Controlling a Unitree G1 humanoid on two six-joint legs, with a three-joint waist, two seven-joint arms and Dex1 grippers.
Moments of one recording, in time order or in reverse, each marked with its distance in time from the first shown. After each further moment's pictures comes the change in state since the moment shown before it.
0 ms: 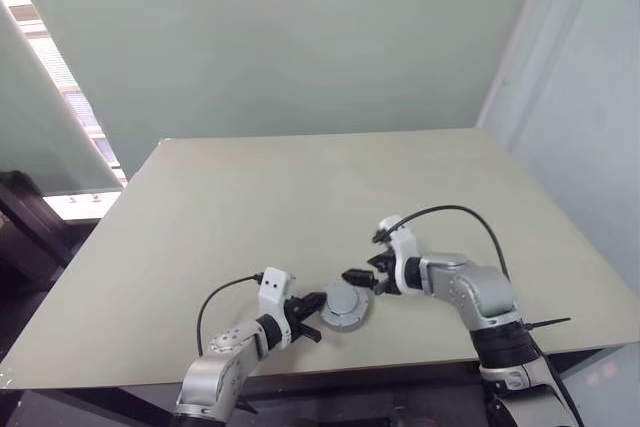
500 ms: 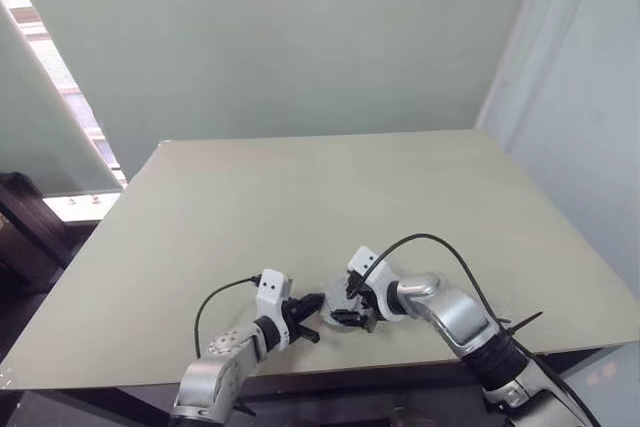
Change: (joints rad) left arm 0.004 0.005 0.006 -0.001 -0.010 0.004 0.009; right arm 0.035 -0.124 0.464 -0.046 -0.221 -0.165 0.151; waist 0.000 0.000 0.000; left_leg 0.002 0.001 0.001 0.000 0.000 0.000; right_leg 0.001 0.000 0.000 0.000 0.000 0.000
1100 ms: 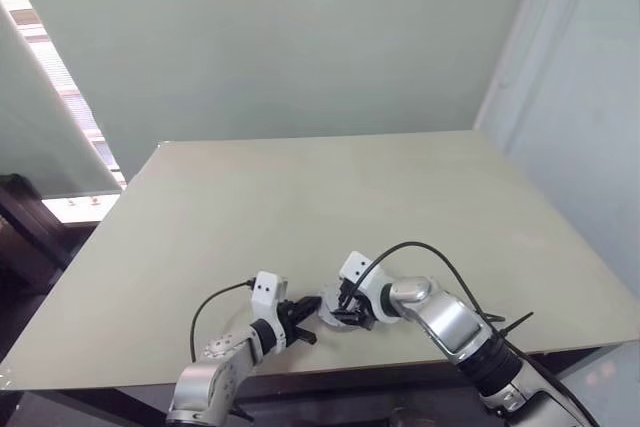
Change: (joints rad) left arm 0.018 0.007 0.022 -0.003 -0.039 0.011 0.009; right arm 0.004 -0.003 0.118 0.001 -0.122 -0.066 -0.064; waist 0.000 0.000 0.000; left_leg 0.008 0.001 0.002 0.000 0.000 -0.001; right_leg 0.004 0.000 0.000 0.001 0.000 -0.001
